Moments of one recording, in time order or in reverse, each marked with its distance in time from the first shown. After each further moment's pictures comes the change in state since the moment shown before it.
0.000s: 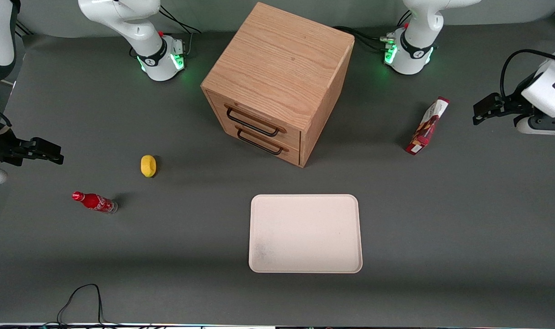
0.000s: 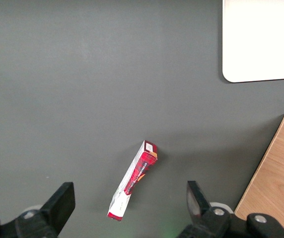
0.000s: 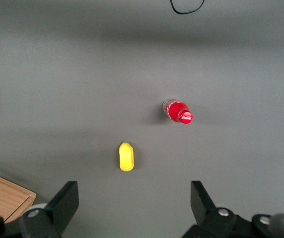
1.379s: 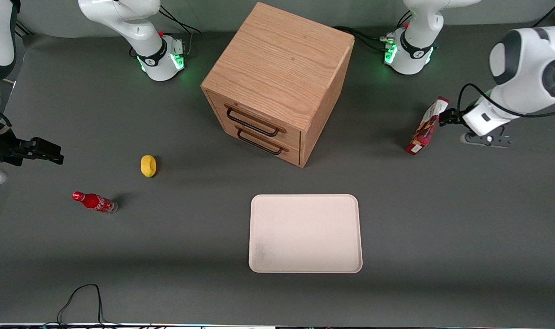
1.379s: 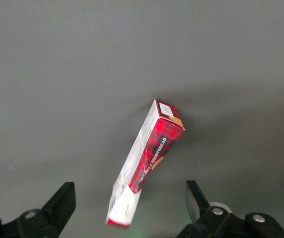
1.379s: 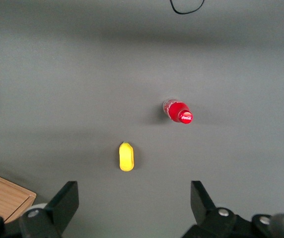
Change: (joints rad) arm 0.005 -0.072 0.049 -0.619 0.013 0.398 0.172
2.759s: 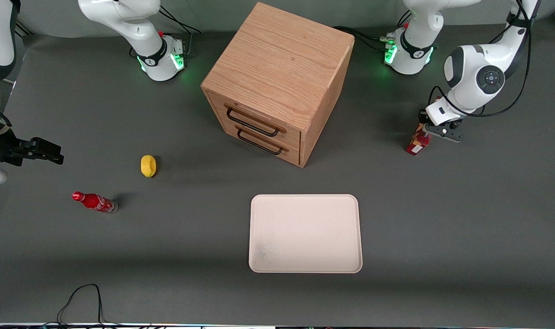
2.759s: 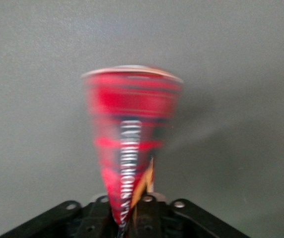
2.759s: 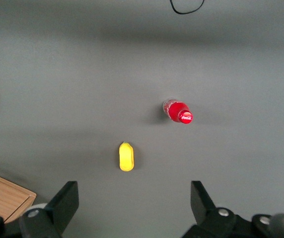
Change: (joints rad) arm -0.008 0.080 -0.005 -0.373 0.001 0.519 0.170
